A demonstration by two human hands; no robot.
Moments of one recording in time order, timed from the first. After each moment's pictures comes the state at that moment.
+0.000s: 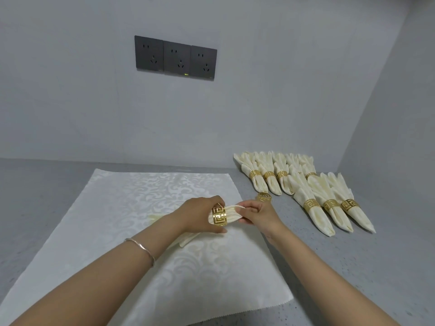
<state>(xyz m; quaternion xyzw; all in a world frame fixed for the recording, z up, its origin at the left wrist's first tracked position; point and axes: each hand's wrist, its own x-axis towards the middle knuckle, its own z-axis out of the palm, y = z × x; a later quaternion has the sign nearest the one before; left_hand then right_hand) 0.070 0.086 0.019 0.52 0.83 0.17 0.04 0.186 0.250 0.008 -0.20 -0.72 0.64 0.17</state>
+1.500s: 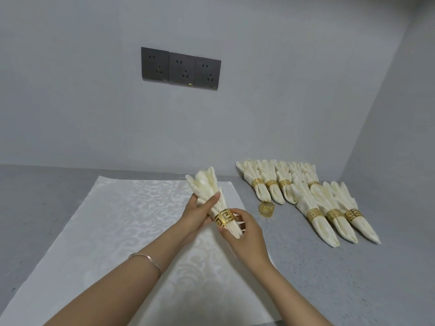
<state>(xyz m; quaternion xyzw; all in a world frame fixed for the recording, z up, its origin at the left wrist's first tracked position) 0.076 0.096 0.017 0.16 0.57 0.76 0.26 0.190 0.190 -0.011 -0.16 -0.82 0.45 0.32</state>
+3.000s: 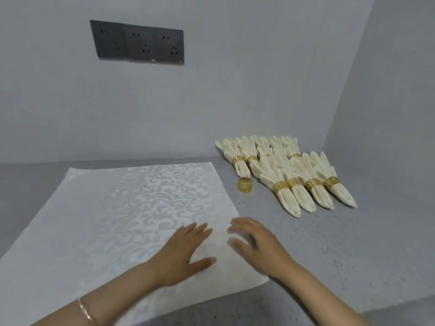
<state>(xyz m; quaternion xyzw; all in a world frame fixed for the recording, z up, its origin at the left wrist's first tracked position) 0.140 0.068 -0.053 0.54 0.83 0.15 0.09 0.281 0.261 -0.040 -0.08 -0.94 0.28 0.17</state>
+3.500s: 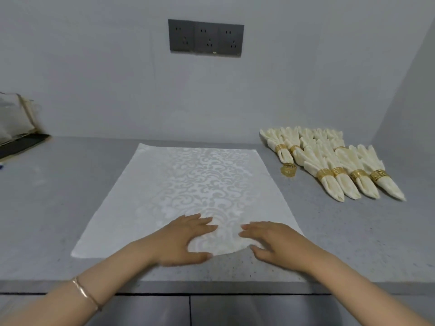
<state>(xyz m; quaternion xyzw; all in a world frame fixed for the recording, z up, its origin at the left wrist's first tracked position) 0.154 -0.082 -0.038 0.53 0.84 0.09 0.11 0.295 0.162 -0.025 0.08 -0.99 0.08 -0.01</state>
